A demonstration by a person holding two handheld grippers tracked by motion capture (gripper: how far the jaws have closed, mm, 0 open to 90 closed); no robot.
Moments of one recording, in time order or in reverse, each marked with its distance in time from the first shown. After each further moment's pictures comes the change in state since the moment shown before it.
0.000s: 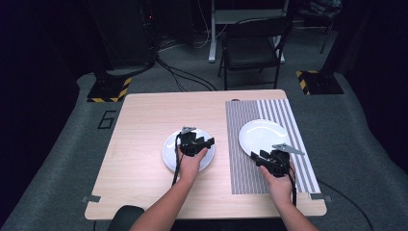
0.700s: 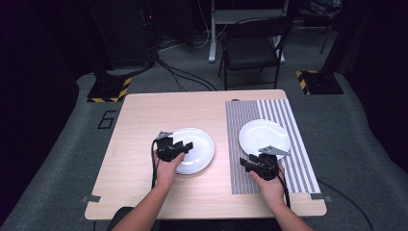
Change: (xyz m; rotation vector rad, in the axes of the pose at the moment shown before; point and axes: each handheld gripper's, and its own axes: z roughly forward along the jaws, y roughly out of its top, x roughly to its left) left arm 0.055 -0.009 -0.054 -0.009 0.043 -0.014; right arm 0.024 -0.010 0.016 0.074 0.065 -0.104
